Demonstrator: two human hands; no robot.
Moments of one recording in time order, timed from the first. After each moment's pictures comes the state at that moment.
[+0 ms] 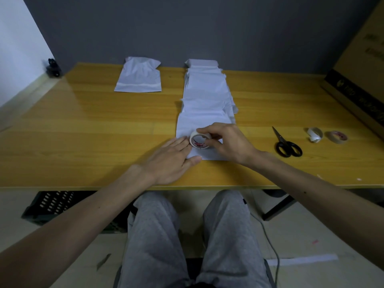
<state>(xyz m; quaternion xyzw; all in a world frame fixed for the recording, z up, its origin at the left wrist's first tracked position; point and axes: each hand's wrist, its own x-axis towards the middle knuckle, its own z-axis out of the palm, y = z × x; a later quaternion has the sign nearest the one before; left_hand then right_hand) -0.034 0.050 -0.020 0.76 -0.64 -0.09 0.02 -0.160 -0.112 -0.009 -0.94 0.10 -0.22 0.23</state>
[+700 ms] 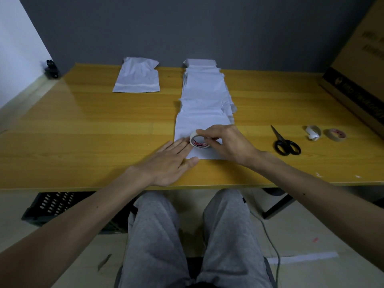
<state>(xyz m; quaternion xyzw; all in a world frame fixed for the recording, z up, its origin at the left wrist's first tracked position) -0.030 0.053 -0.030 0.76 -0.63 -0.14 0.01 -0.164 -0.113 -0.010 -0.95 0.05 -0.23 0.19</state>
